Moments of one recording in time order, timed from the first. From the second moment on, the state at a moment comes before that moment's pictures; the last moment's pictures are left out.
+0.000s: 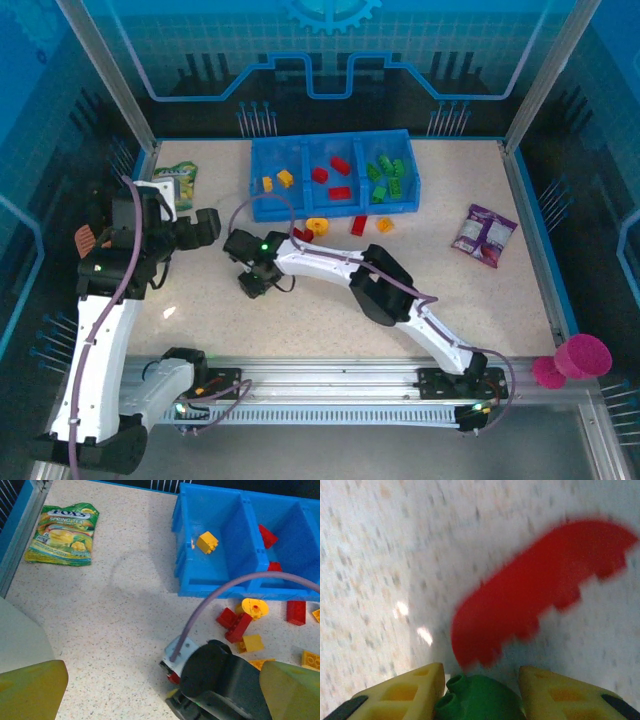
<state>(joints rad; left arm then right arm) -0.04 0.90 1.25 -1.03 -0.04 -0.23 1.06 2.39 2.00 -0.87 -0.01 0.32</state>
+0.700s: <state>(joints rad) -0.04 0.91 1.24 -0.93 -0.06 -0.23 0.33 1.93 1.70 -0.88 0.15 0.04</state>
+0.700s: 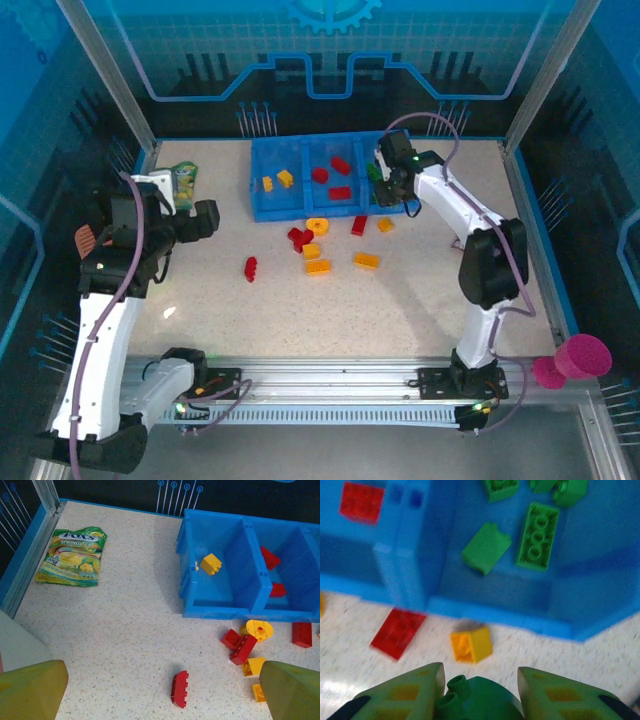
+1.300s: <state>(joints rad) -0.04 0.92 1.22 -0.89 -0.05 -0.25 0.27 2.15 1.89 -0.84 0.17 -0.04</state>
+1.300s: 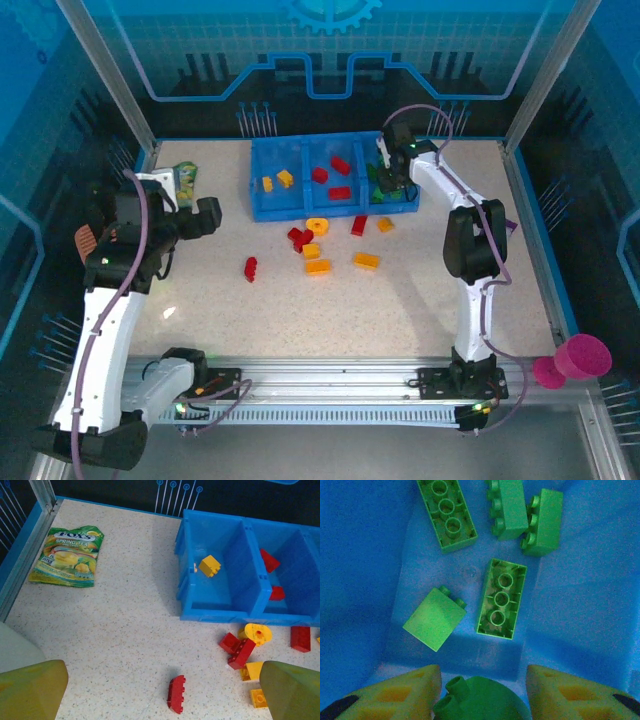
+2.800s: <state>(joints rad) -0.04 0.94 1.21 -0.86 0.02 -0.27 0.35 2.08 1.53 -0.74 0.11 0.08</state>
